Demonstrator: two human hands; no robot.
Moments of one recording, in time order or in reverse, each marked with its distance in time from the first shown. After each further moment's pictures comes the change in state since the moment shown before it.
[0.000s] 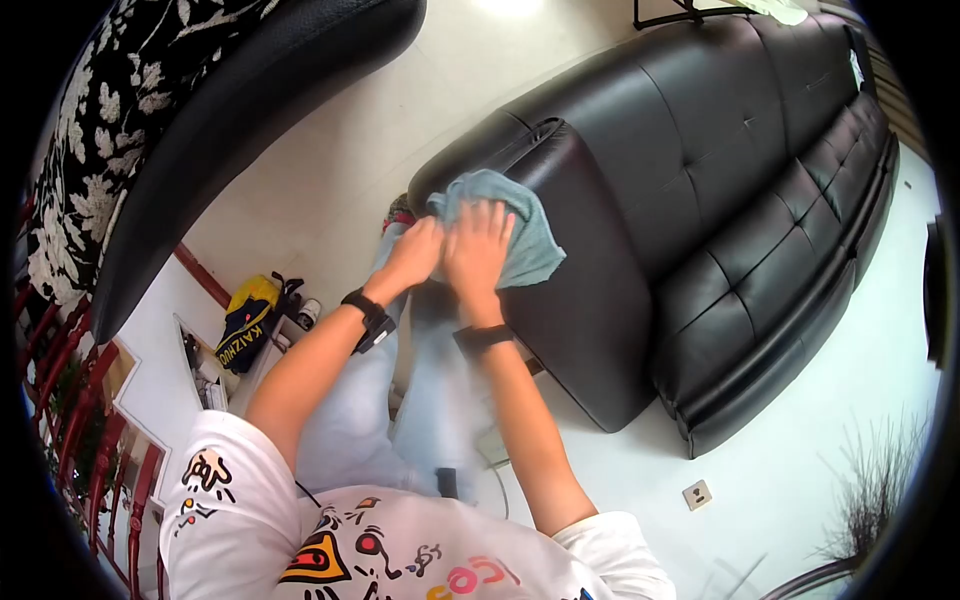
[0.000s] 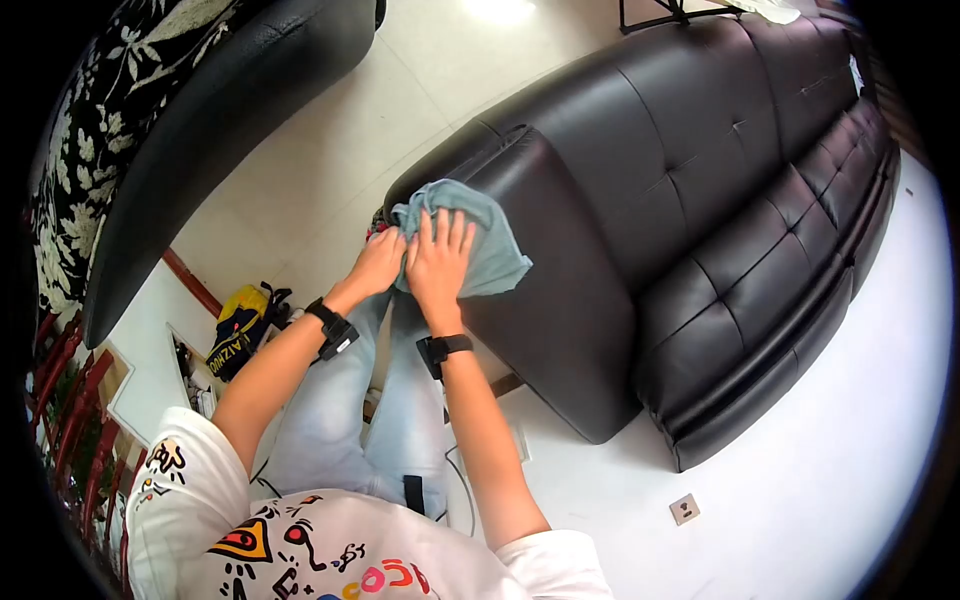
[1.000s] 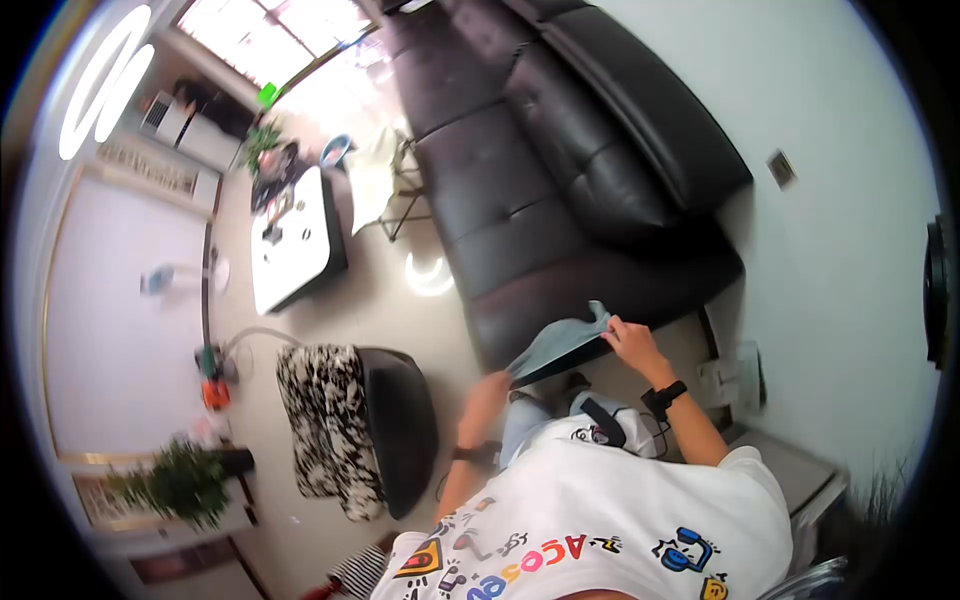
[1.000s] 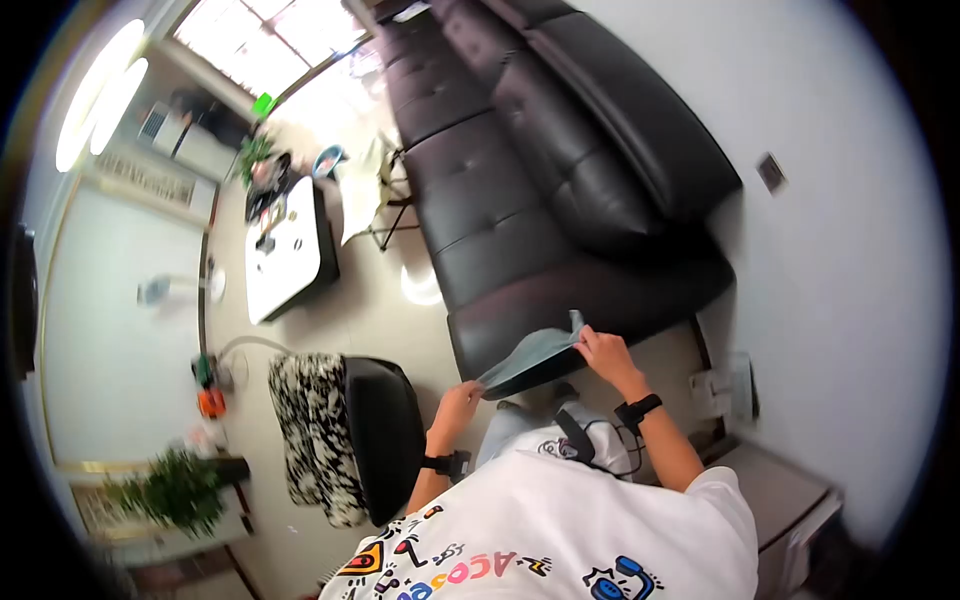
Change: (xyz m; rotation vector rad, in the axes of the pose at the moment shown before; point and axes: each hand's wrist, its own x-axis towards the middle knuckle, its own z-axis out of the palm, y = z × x) left_hand -0.245 0.337 -0.078 0.747 -0.450 0.762; right_hand -0.346 0.074 -0.347 0.393 0.512 0.639
